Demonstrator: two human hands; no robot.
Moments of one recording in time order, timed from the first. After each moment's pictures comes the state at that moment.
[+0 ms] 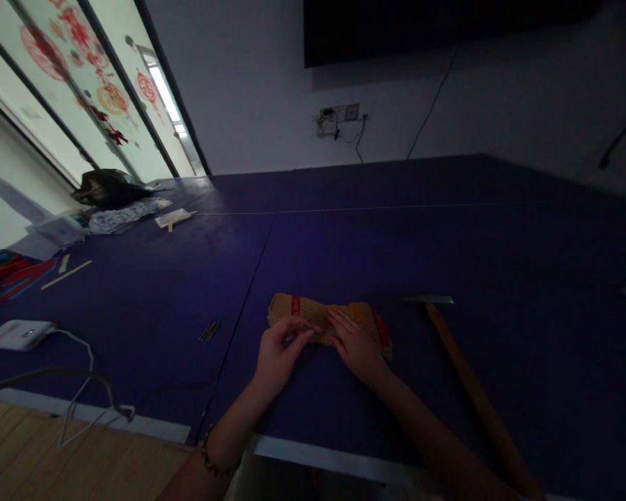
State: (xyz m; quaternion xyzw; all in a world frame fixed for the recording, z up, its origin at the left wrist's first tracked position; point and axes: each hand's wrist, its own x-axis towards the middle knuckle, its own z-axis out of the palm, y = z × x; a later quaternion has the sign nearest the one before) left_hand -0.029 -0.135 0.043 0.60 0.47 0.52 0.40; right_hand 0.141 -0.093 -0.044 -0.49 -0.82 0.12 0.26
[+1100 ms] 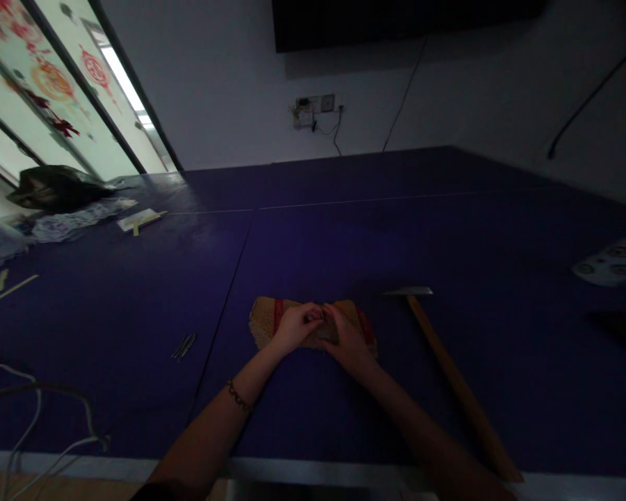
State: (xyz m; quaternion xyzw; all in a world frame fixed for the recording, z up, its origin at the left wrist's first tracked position) left_hand 0.004 -0.052 -0.025 0.75 0.44 0.32 0.38; right_hand 0.145 -0.095 -0.041 -0.55 -0.72 0.24 0.35
